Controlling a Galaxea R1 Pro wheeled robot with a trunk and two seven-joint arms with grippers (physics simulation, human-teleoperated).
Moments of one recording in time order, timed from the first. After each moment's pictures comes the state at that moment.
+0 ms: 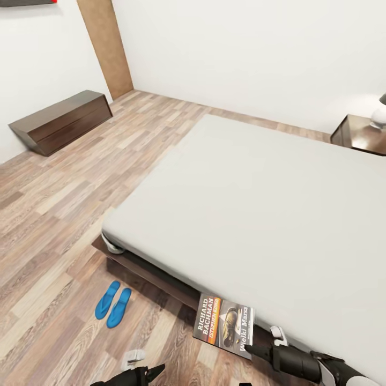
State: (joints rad) left arm -0.42 0.09 -0.27 -0.20 0.56 0.01 -0.79; right arm -0.59 -0.23 -0.36 -0.08 0.13 0.06 1.52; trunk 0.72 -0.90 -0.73
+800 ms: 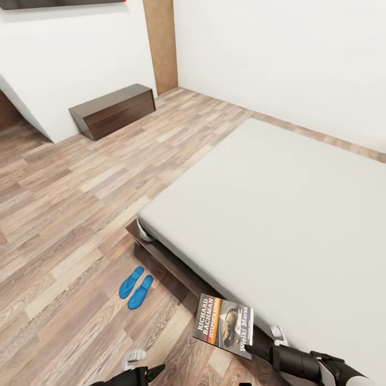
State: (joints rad) left arm -0.42 0.09 -0.27 -0.20 0.56 0.01 -0.79; right arm -0.59 -0.23 -0.36 -0.08 0.13 0.06 1.52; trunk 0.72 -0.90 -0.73
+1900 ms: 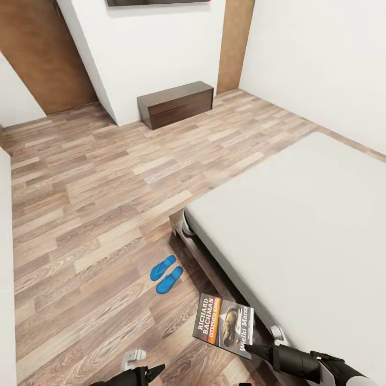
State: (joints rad) left arm -0.42 0.09 -0.27 -0.20 0.56 0.01 -0.79; right arm -0.59 -0.23 -0.36 -0.08 0.13 0.06 1.52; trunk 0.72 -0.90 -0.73
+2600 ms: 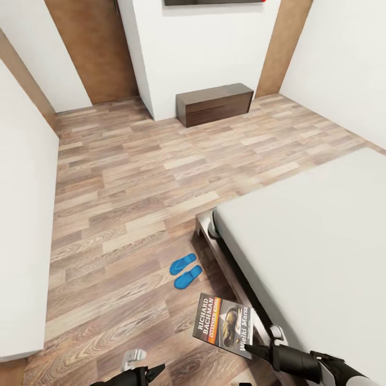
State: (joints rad) left arm -0.42 0.09 -0.27 -0.20 0.56 0.01 -0.79; right arm -0.59 -0.23 -0.36 -0.08 0.13 0.06 1.52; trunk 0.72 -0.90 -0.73
